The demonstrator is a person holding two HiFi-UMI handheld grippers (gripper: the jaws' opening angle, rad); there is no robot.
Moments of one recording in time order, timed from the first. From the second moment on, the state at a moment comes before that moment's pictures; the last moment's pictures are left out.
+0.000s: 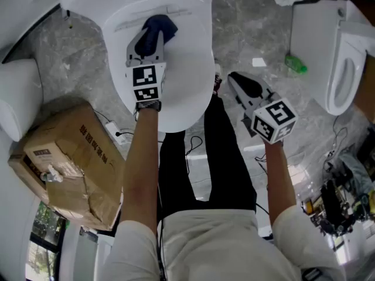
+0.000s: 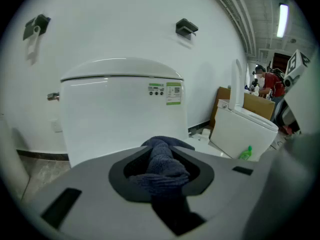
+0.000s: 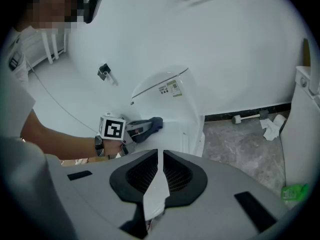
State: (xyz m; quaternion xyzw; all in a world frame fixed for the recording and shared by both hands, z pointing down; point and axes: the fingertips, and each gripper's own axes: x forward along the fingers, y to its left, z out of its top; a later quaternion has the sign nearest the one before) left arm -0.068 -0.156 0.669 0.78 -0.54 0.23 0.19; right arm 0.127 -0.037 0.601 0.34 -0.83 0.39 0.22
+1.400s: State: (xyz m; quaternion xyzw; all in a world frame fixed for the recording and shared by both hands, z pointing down) left arm -0.212 -0.012 0.691 0.74 -0.54 0.33 0.22; right arm 0.066 0.076 0.553 0.40 -0.82 0.35 0.20
